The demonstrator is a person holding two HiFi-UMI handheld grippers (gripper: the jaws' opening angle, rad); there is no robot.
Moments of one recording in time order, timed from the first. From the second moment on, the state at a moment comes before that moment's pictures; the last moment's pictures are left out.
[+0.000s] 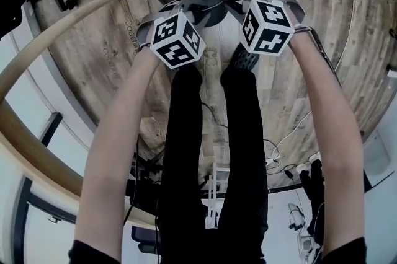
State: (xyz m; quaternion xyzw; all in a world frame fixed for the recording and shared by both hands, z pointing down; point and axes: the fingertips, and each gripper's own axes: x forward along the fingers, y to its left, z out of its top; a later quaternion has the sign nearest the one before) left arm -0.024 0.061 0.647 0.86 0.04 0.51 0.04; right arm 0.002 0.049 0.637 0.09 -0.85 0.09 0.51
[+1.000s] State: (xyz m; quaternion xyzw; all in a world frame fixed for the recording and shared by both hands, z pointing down) left arm -0.036 0.196 0.695 0.82 0.08 0.56 0.11; right arm 0.001 0.179 0.676 0.00 -0.83 0.20 0.52
